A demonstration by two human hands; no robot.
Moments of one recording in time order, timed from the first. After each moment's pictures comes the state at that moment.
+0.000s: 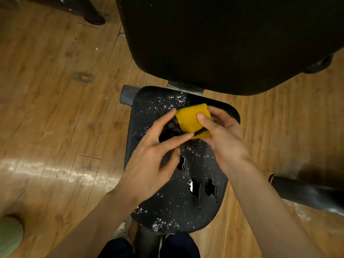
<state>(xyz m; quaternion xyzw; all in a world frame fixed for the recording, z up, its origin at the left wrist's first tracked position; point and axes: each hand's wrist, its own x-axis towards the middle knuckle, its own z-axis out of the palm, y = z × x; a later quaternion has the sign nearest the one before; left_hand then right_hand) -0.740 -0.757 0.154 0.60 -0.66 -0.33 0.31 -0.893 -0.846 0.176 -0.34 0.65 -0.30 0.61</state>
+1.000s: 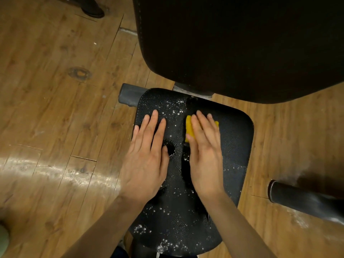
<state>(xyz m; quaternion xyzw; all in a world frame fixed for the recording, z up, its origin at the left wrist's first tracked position) -0.729 -0.764 0.094 0.72 -0.65 -0.17 0.18 -0.860 -0.814 0.104 -0.75 0.60 -0.19 0.20</state>
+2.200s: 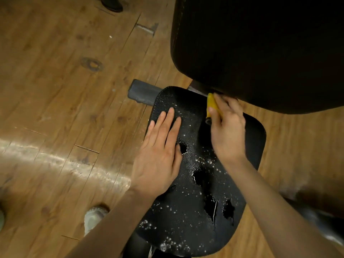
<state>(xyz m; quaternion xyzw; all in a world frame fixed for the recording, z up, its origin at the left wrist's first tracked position) -0.729 -0.764 0.091 0.72 -0.65 -0.15 0.20 -0.852 -0.879 0.120 -0.74 0.62 -0.16 0.19</state>
